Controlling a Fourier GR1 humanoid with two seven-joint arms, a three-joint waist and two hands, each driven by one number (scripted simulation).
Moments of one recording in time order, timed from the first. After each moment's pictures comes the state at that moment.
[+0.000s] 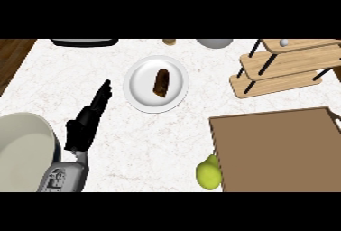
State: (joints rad) left arm -0.17 0.06 -0.01 -1.44 -0.16 -0.03 0.02; right arm -0.89 -0.54 -0.40 -1.00 0.74 -0.34 0.16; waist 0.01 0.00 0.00
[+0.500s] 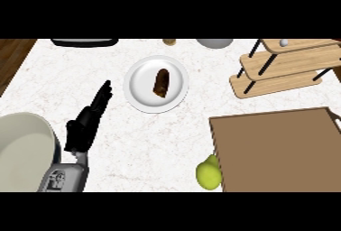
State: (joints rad) left arm -0.16 0.06 -0.01 -1.47 -0.17 -0.03 0.04; right arm -0.93 -0.54 -0.46 -0.99 0.57 -0.29 0.14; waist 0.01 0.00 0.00
